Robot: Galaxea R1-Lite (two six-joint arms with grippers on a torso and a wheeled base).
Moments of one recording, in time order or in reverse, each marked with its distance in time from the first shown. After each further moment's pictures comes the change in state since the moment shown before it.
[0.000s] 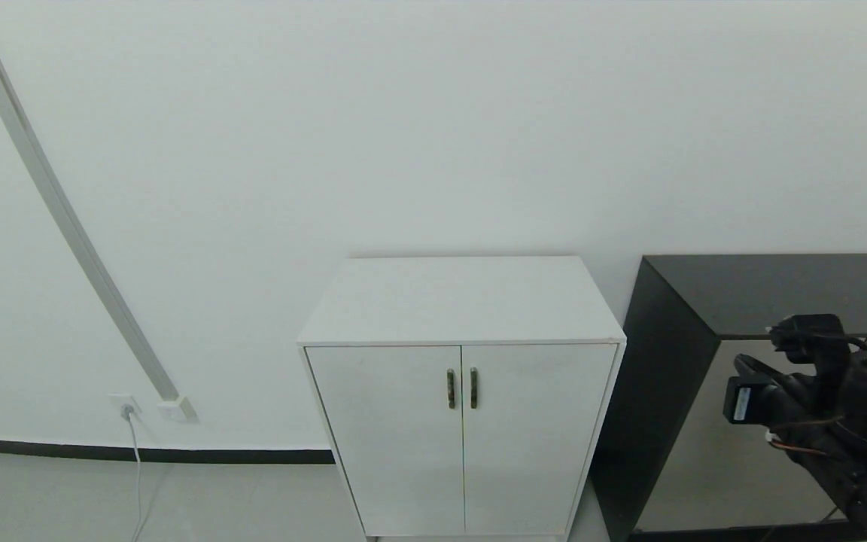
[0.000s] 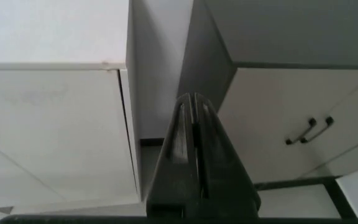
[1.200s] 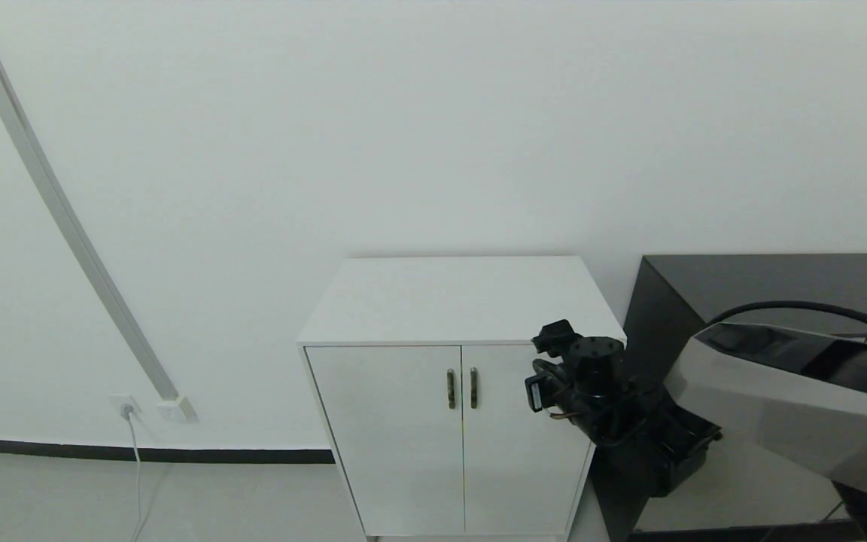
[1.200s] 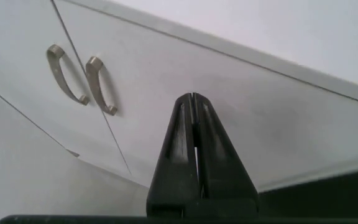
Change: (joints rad) left arm 0.000 0.000 0.000 0.000 0.000 0.000; right arm 0.272 0.590 -0.817 0.358 0.158 0.000
